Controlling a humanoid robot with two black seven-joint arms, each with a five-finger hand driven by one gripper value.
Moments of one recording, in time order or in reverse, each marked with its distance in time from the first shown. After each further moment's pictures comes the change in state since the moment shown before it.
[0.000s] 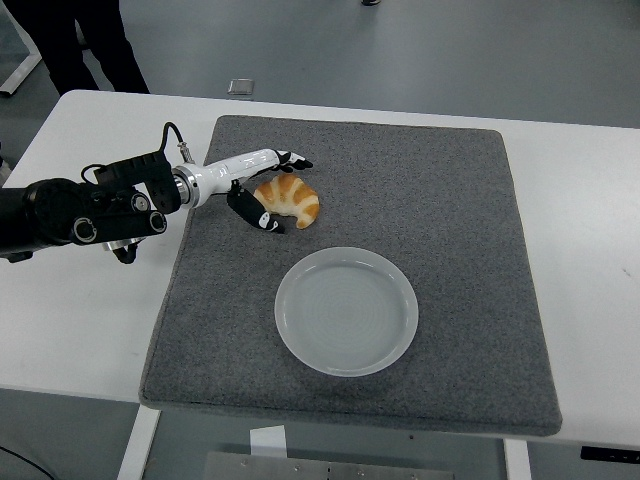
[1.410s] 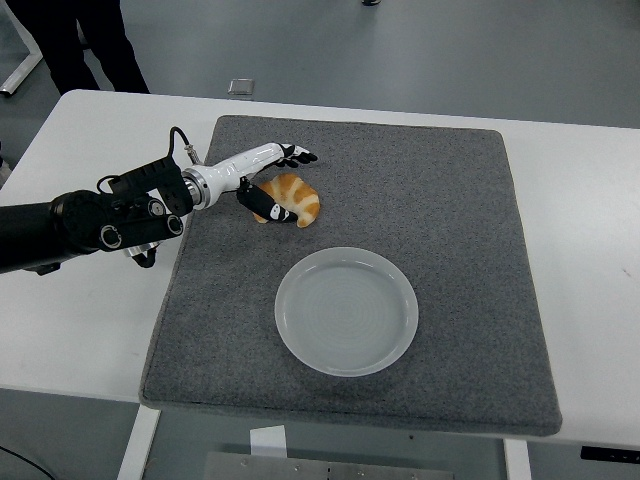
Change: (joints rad) left arm 0.088 -0.088 -0.083 0.152 -0.004 0.011 -0.043; right arm 0.000 0.000 0.000 0.000 0.000 -0.002 0.000
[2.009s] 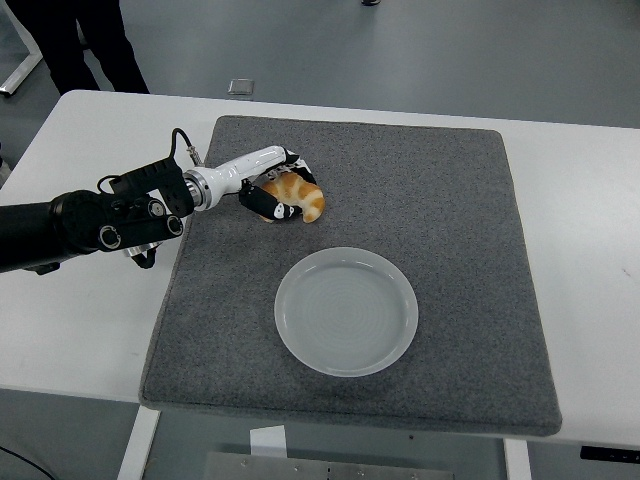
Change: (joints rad) left arm -0.008 0.007 -0.001 -0.013 0.002 -0.015 -0.009; right arm 0.000 0.000 0.000 0.000 0.000 -0.001 0.000
